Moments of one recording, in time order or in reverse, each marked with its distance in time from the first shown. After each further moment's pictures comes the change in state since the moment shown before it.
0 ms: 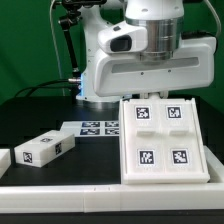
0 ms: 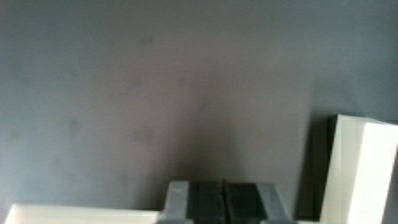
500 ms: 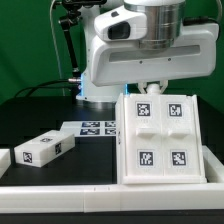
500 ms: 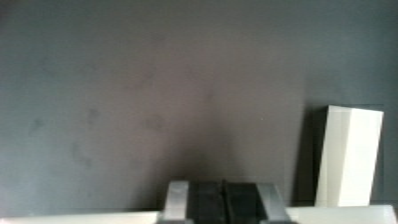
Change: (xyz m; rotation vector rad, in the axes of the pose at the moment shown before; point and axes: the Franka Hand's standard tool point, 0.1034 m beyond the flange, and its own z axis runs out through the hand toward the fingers) arm 0.005 0.003 -0.017 0.004 -0.045 -0.001
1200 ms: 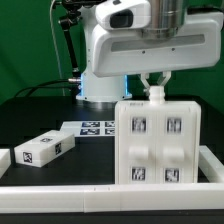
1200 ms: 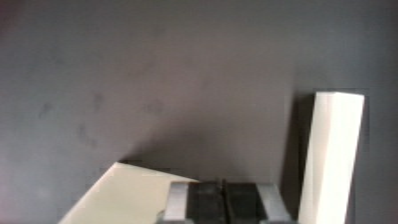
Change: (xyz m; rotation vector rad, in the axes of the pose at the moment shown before) arm 0.010 0.000 -0.025 0.001 -0.010 -0.009
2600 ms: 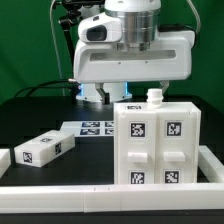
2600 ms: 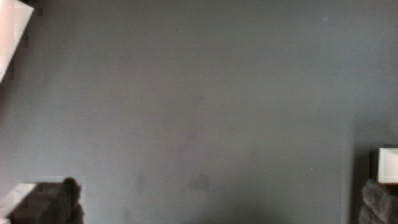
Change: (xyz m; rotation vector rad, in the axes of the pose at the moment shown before) arm -0.052 0.024 0.043 -0.016 0.034 0.119
